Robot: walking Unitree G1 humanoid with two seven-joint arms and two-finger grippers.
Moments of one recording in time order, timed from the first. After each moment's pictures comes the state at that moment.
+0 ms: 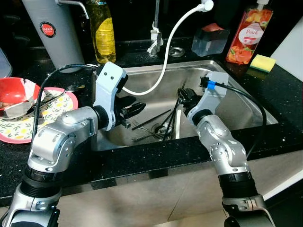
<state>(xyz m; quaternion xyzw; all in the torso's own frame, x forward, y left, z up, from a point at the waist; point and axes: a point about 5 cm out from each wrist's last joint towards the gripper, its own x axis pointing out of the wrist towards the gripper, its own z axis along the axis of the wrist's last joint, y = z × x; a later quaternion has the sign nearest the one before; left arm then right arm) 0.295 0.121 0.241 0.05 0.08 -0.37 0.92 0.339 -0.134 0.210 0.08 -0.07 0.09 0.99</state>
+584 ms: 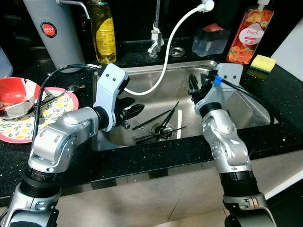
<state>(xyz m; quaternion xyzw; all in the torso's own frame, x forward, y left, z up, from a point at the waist) 0.296 0.118 0.241 0.08 0.07 -0.36 0.93 0.334 -0.142 0.242 0.04 -0.18 0.04 0.98</state>
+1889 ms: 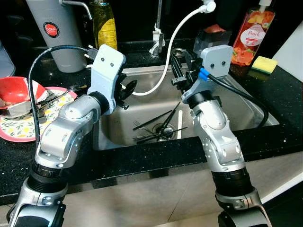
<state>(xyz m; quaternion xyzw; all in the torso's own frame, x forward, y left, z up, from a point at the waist) 0.308 0.120 0.268 0.11 -0.04 -0.25 0.96 0.317 -0.101 0.278 -0.01 -0.26 0.12 0.96</state>
